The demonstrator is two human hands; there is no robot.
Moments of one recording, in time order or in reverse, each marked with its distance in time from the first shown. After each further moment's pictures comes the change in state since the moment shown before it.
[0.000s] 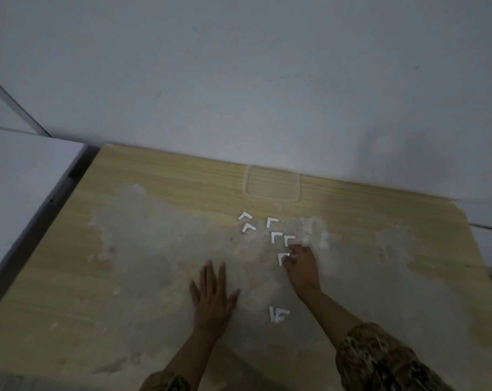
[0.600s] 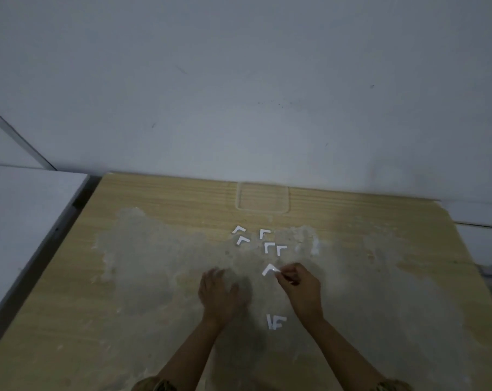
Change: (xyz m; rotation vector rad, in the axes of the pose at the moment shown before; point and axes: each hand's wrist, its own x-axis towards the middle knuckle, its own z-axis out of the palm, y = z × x) left_hand 0.011 0.049 -0.056 -0.333 0.027 -0.117; right_hand -0.061 -0.006 -0.027 0.445 0.137 -0.114
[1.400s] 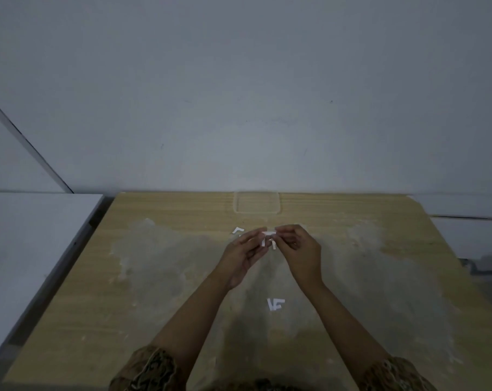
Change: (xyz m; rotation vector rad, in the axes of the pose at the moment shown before) left_hand -0.059 0.087 -0.082 -1.391 -0.541 0.144; right_hand -0.041 -0.087 -0.038 0.334 0.084 -0.269
